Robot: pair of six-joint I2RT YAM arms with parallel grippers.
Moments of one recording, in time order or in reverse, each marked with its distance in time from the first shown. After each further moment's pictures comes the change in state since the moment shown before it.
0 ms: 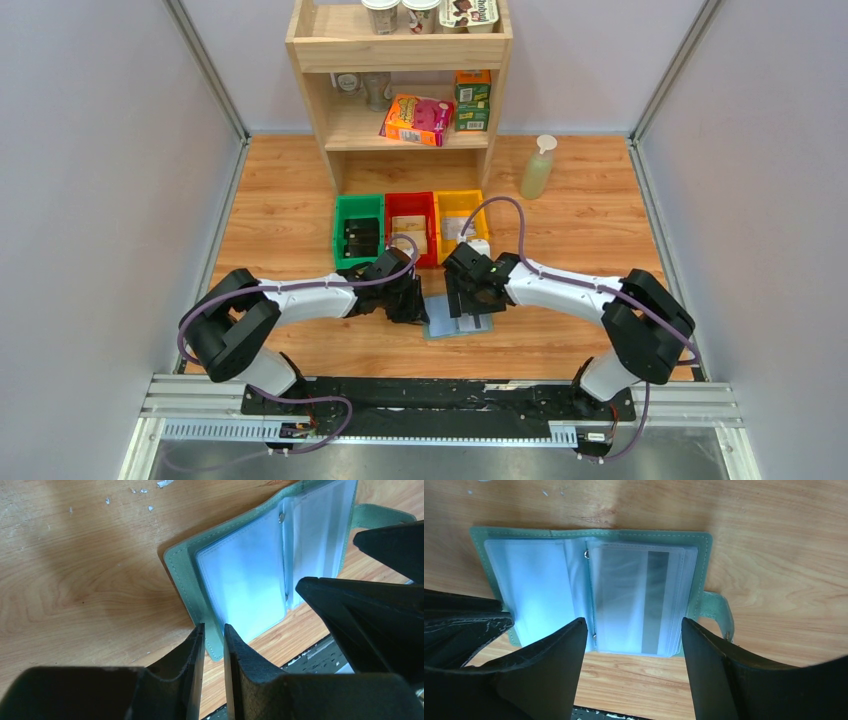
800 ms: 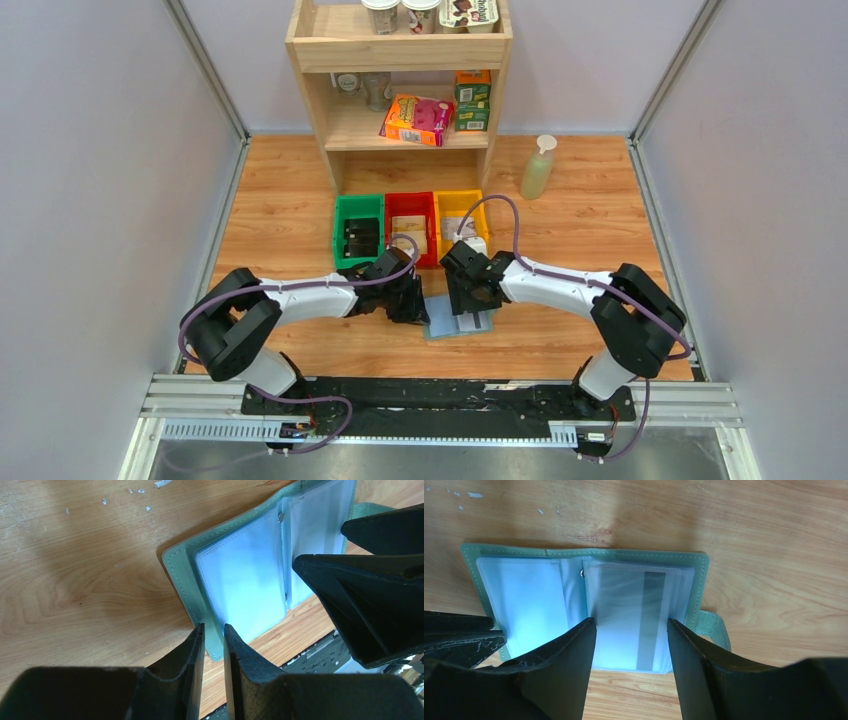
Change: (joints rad) left arm -0.002 0.006 0.004 0.000 0.006 0.000; right arm -0.008 0.039 0.016 0.026 0.022 -0.050
